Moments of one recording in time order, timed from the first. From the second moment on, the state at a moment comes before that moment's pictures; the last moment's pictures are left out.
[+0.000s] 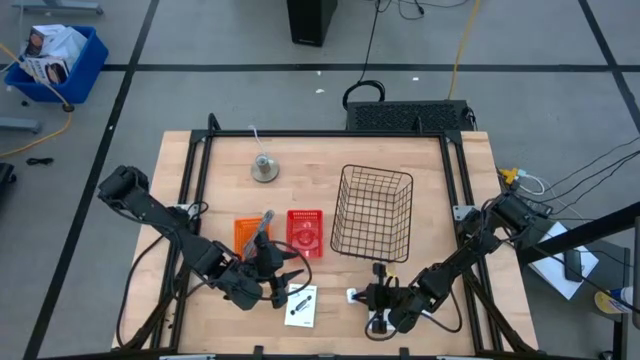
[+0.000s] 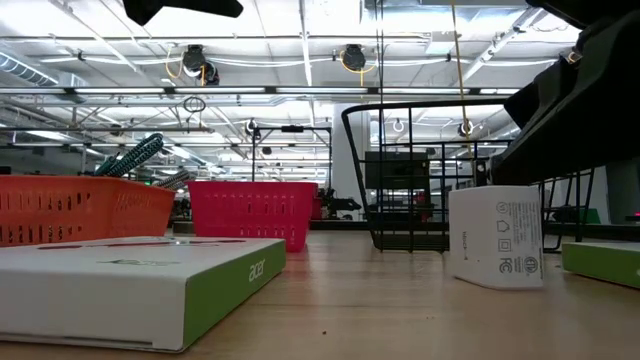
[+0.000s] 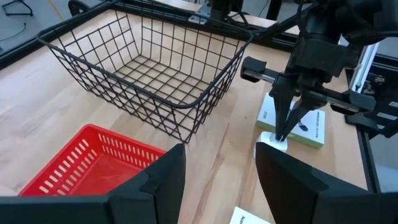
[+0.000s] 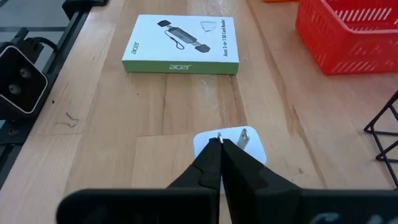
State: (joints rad) left arm -0.64 1.52 1.08 -0.28 -0.76 -0.69; right arm 0.76 1.82 0.83 0.20 0.62 0.57
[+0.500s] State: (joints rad) left arm -0.64 1.52 1.08 -0.28 -0.77 -0.69; right arm 0.76 1.82 0.83 0.34 0.62 0.44
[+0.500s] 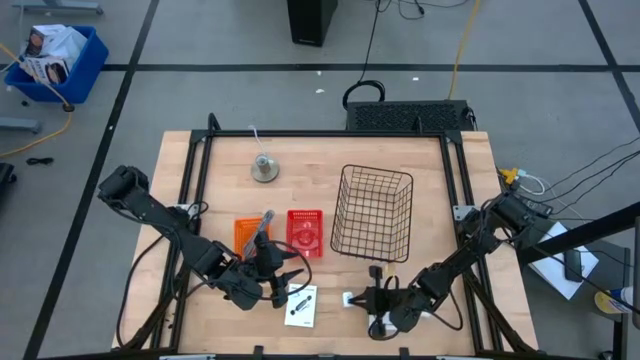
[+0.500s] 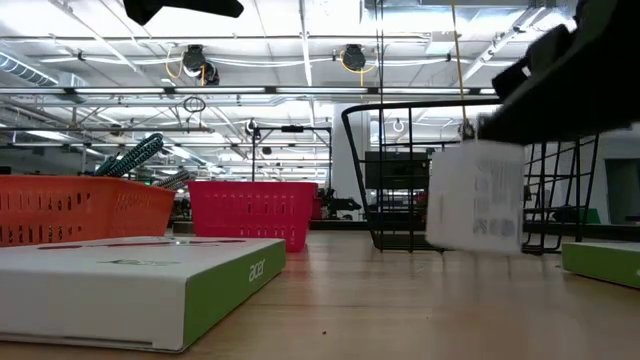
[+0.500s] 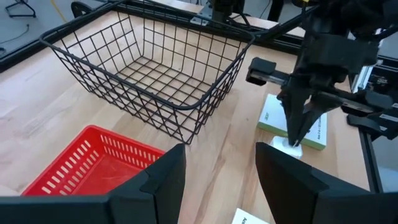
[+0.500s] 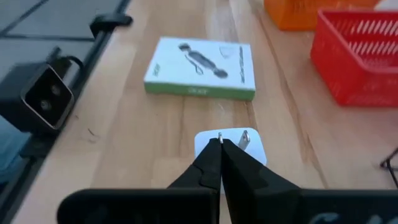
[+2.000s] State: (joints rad) left arm -0.65 1.52 1.08 -0.29 -0.68 -0.68; right arm 0.54 1.62 0.96 0.32 0.52 -0.02
